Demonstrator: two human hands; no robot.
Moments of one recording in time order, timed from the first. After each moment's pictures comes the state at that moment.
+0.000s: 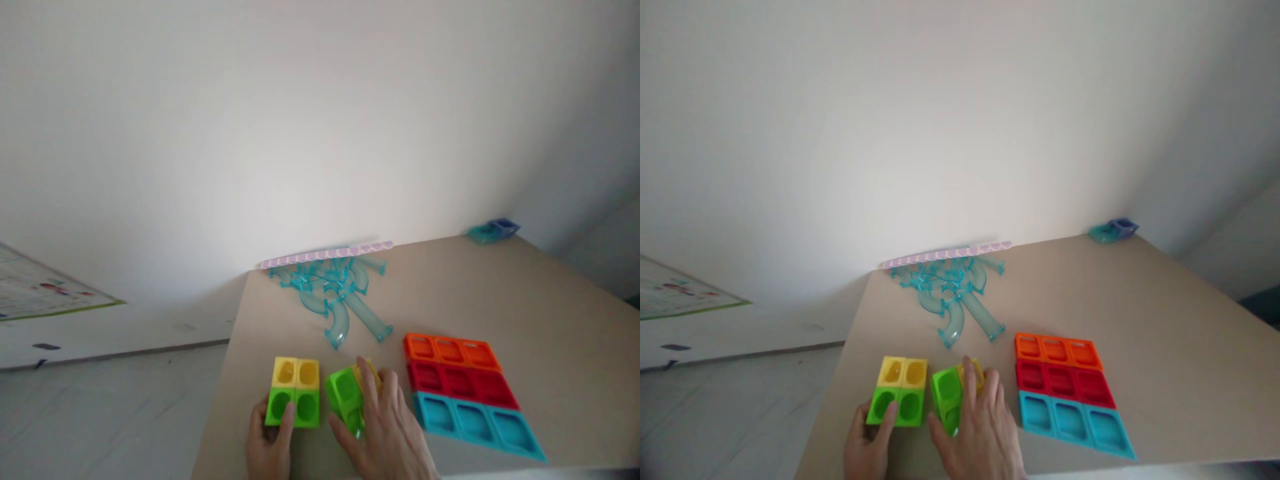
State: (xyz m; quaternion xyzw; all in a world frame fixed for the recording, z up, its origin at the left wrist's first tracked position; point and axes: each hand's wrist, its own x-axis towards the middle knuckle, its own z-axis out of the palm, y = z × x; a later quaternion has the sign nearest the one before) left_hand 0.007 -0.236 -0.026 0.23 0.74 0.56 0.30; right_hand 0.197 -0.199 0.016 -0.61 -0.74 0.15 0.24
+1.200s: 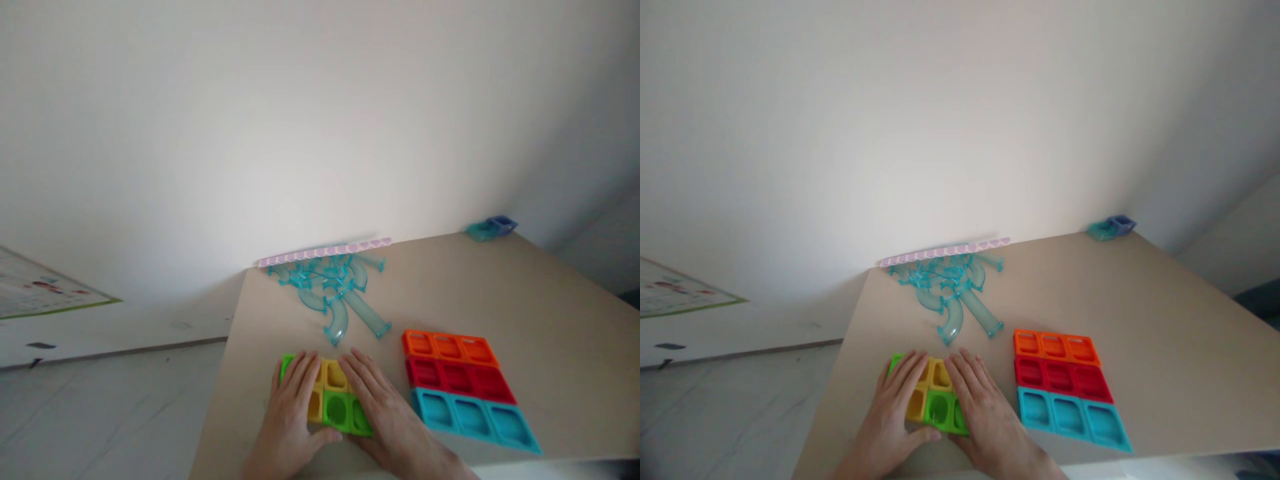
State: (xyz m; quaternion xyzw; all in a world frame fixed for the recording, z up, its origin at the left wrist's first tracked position) left_hand 0.003 -0.204 0.007 0.79 0.56 0.18 0.15; right_hand 0.228 -0.175 0.003 -0.38 -0.87 0.27 0.18
